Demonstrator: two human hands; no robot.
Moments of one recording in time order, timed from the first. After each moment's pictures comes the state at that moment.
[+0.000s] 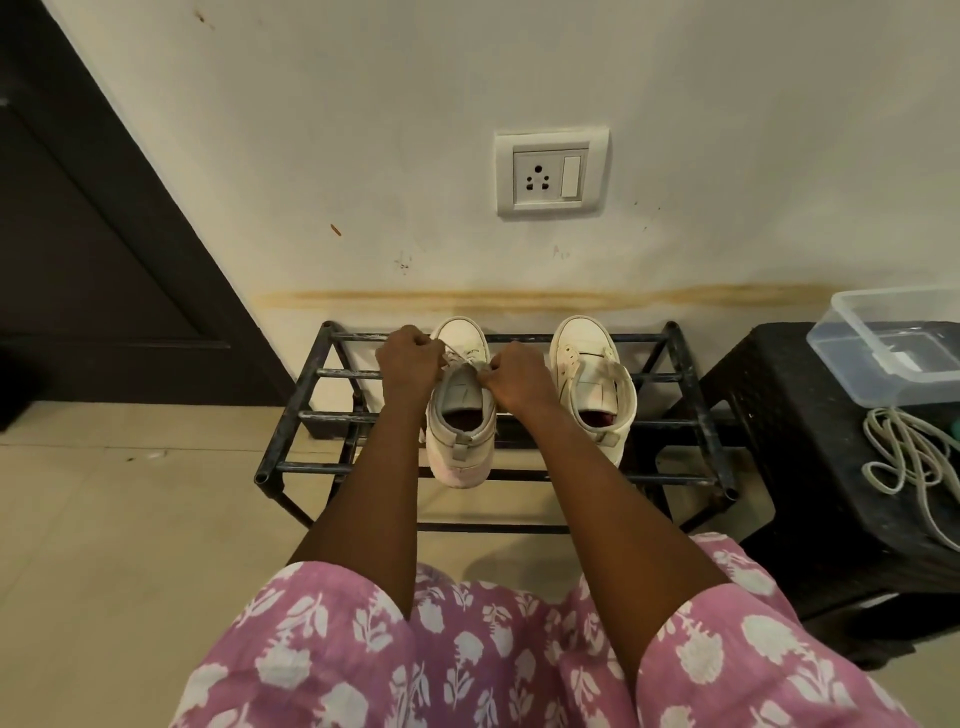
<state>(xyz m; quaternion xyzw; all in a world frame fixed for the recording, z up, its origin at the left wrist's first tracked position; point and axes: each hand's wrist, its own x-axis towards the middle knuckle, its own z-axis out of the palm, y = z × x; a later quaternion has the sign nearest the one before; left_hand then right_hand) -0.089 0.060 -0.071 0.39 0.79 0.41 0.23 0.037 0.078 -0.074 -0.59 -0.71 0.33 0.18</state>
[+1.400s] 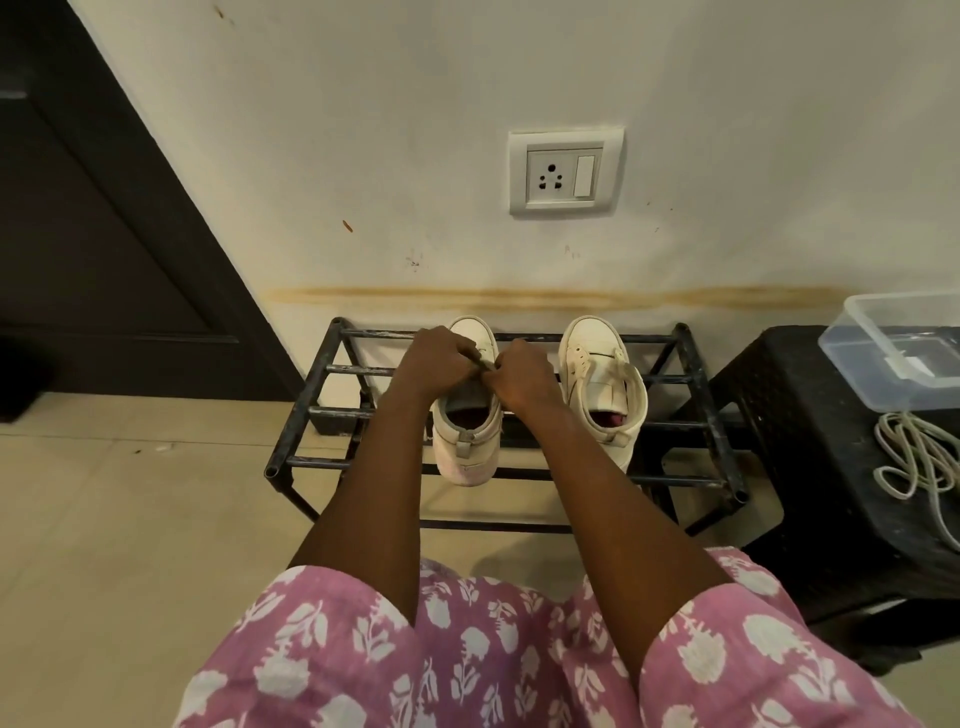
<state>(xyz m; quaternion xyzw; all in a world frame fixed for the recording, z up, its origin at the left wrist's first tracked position) -0.090 0.055 -0.053 0.62 0.72 0.23 0.21 0.030 0.078 -0.071 -0.60 -0.73 0.30 0.16</state>
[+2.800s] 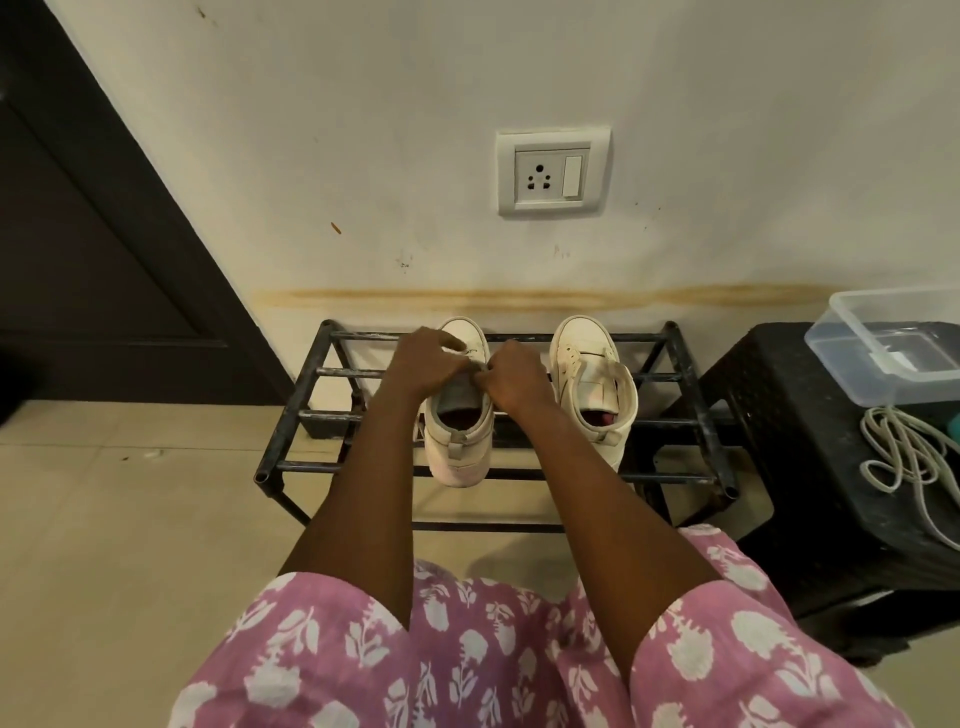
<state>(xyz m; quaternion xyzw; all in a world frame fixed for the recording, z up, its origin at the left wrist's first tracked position) -0.092 0.057 -0.052 0.58 0.74 0.24 0.23 0.030 0.080 -0.074 -0.60 -0.71 0.33 0.17</state>
